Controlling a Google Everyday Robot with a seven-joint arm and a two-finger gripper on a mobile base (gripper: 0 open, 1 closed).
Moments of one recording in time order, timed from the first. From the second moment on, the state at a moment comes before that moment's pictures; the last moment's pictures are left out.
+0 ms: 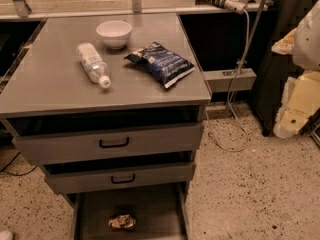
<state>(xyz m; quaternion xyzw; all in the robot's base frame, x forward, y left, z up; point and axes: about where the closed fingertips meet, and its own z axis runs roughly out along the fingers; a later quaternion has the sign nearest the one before) 0.438 -0.217 0.976 -0.60 0.78 -0.03 0.16</state>
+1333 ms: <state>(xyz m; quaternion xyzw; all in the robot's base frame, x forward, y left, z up) 0.401 -0.106 0.843 -0.62 0.76 0.02 0.21</state>
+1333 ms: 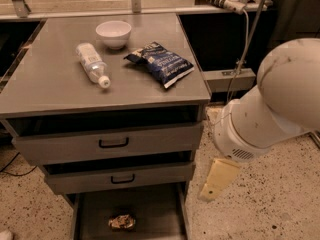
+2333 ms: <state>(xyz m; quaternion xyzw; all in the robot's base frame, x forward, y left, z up) 0.394 -0.094 0.736 -0.59 0.77 0.09 0.22</state>
